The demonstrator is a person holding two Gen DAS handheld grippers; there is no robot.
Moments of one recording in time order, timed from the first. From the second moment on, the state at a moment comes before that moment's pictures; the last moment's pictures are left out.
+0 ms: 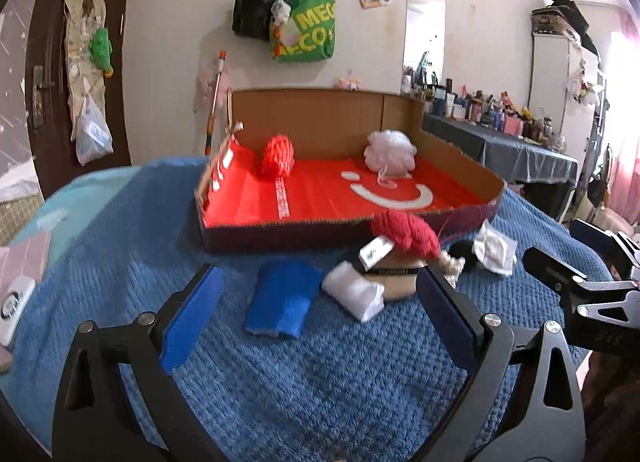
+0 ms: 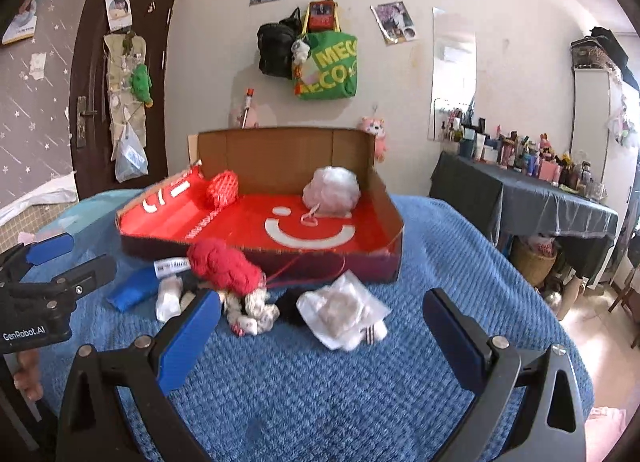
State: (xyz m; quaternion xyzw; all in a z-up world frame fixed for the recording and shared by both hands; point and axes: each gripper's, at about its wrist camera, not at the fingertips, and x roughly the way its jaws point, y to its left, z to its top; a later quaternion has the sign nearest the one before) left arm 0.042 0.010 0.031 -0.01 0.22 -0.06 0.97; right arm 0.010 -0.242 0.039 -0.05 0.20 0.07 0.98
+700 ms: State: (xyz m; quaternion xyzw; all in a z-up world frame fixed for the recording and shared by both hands) left arm 0.061 0.014 0.003 -0.01 0.29 -0.06 0.96; right arm 0.035 -0.252 0.003 -0.01 0.29 0.08 0.95
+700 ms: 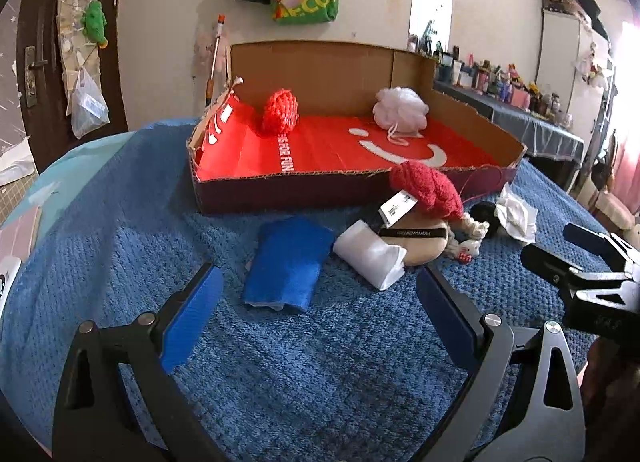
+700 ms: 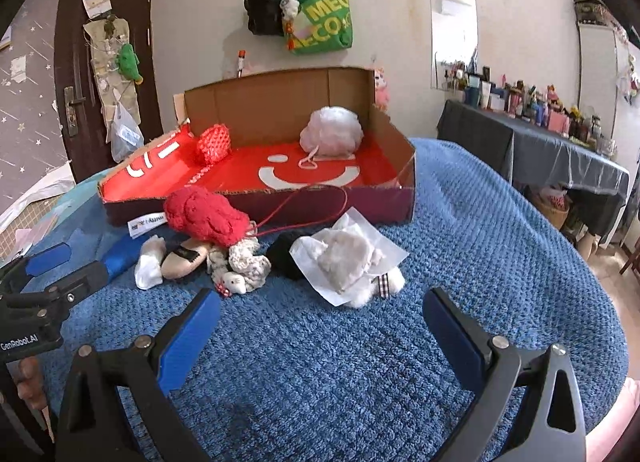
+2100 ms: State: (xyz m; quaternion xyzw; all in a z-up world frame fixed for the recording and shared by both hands) left arm 0.140 0.032 -0.014 0.05 0.41 -0.11 0.90; right arm 0.111 -0.267 0.003 -0.03 0.39 0.14 0.91
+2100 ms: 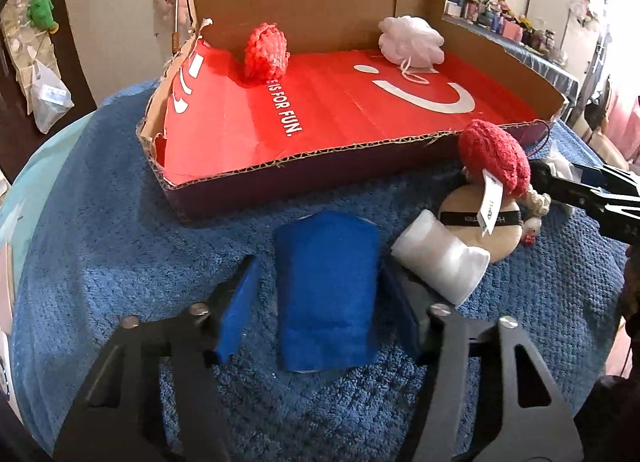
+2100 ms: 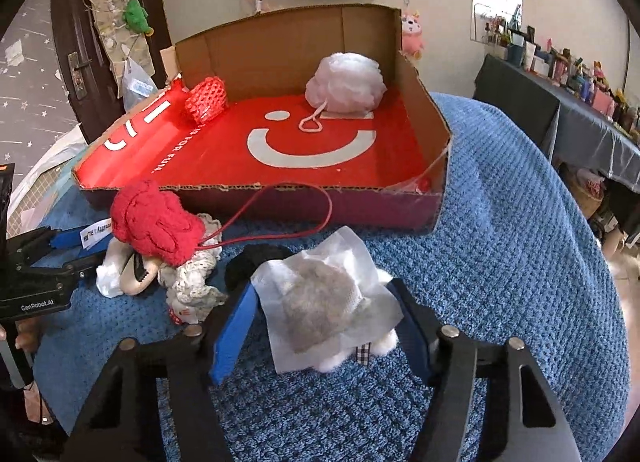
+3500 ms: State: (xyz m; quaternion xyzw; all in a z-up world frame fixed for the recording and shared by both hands) left arm 0.118 0.033 0.012 0.04 0.38 -0.12 0.91; right arm 0.096 -0.277 0.029 0.00 0.35 0.16 0.92
